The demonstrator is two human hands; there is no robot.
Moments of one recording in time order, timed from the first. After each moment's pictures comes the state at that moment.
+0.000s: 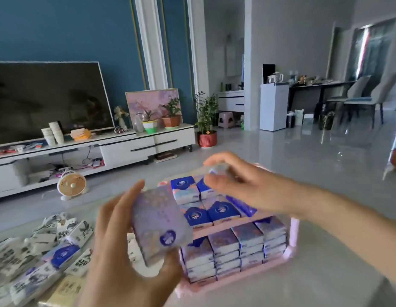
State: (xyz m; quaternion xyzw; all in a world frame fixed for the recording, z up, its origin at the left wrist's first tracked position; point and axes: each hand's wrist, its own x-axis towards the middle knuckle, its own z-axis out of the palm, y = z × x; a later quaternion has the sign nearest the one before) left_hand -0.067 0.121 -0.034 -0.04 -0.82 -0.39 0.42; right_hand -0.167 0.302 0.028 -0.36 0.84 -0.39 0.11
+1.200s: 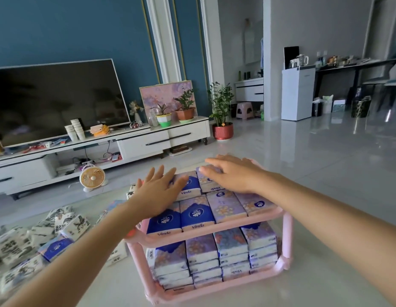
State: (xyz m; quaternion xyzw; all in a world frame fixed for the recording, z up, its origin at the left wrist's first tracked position) left_hand -0.235 0.124 -0.042 0.12 -0.99 -0.08 0.04; right_hand -0.320 0.304 -0.032 -0.35 0.92 -0.15 -0.02
